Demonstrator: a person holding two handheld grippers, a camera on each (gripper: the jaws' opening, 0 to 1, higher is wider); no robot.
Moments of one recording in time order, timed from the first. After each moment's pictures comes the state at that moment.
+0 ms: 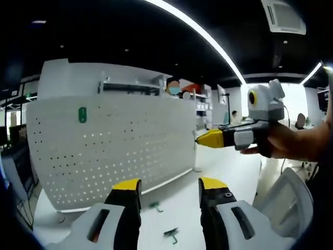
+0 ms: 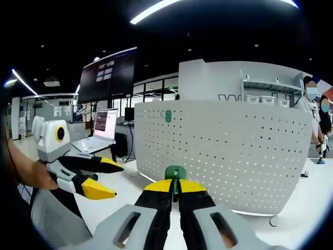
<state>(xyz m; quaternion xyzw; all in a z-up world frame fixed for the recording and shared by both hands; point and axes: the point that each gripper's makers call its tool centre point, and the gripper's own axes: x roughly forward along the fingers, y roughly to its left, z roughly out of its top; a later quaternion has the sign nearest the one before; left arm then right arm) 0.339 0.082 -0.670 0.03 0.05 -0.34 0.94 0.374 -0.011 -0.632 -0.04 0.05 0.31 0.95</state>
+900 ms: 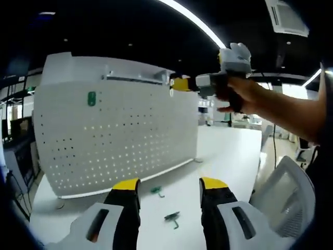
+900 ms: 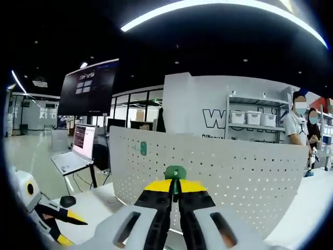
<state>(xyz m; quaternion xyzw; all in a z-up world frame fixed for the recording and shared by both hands) 0.326 0.103 -0.702 0.02 0.07 -0.33 0.94 0.457 -0.005 -0.553 -0.04 -0.01 0.24 0.97</state>
